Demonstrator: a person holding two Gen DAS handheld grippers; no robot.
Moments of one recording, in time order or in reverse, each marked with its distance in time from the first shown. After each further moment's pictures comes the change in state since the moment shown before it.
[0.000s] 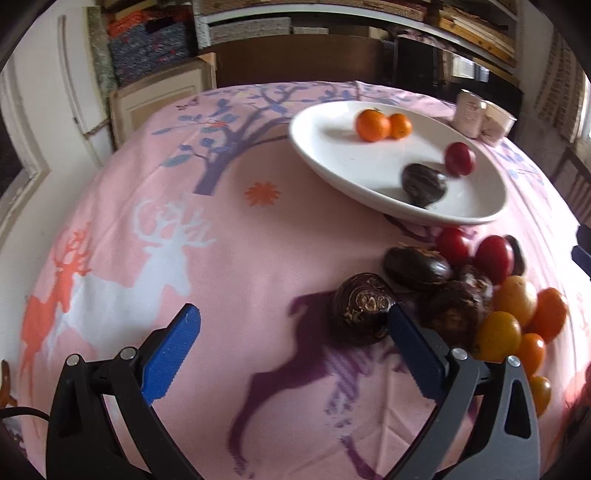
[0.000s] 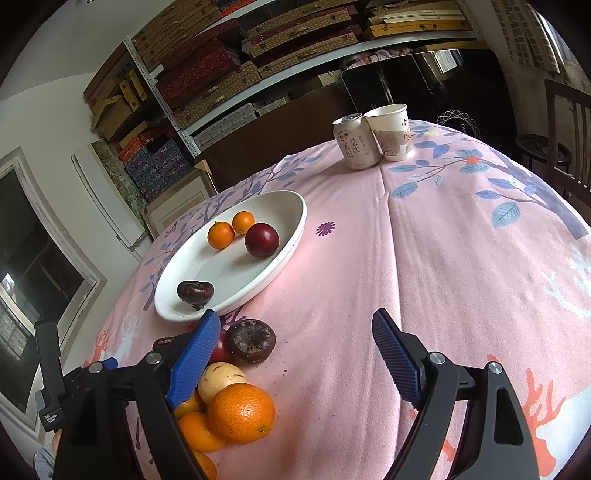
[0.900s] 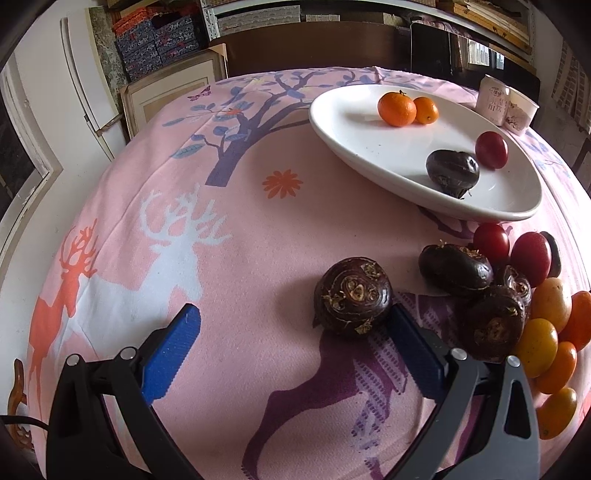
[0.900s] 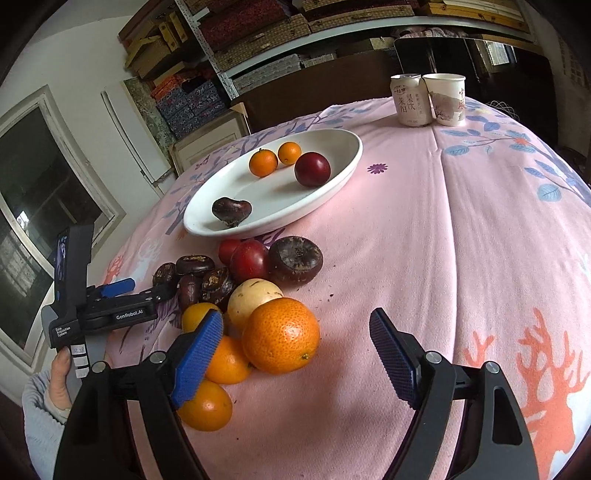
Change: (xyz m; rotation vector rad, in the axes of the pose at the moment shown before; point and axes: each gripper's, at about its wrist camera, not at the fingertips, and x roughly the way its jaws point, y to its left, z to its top) left arm 0.022 -0.004 0.004 0.025 0.056 0.017; right arm 0.005 0.033 -0.040 -0.158 0.198 0.078
